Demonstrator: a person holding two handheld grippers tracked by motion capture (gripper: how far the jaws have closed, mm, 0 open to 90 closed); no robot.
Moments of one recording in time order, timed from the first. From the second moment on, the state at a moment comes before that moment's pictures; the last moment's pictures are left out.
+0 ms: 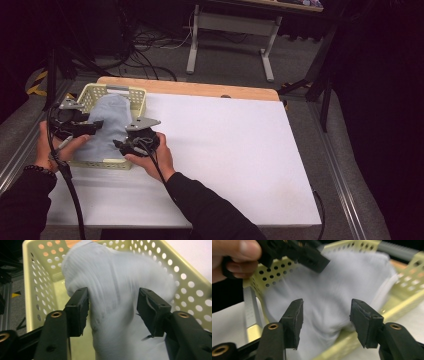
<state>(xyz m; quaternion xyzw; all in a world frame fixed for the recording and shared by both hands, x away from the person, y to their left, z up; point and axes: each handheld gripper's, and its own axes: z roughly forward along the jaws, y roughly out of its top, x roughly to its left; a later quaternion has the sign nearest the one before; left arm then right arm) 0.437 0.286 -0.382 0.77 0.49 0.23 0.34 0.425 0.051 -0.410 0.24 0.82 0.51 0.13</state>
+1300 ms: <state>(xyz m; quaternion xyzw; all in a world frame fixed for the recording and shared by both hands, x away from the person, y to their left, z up) 0.499 0.234 -0.421 0.85 0.45 0.21 0.18 0.321 -0.260 -0.430 0.30 0.78 0.45 0.30</state>
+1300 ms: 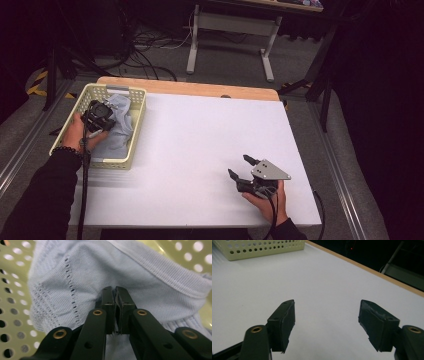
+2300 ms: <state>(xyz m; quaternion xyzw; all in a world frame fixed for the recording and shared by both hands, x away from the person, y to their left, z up) 0.492 0.226 -0.408 0.86 0.43 0.23 0.18 0.315 -0.272 -0.444 0.31 0.79 0.44 0.31</state>
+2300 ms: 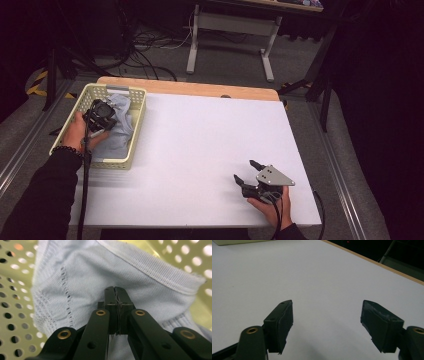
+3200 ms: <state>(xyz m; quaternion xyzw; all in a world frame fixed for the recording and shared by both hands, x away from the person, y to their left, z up) 0.436 0.206 -0.369 0.81 0.37 0.30 0.35 0.315 -0.267 -0.447 0.31 0.79 0.44 0.30</state>
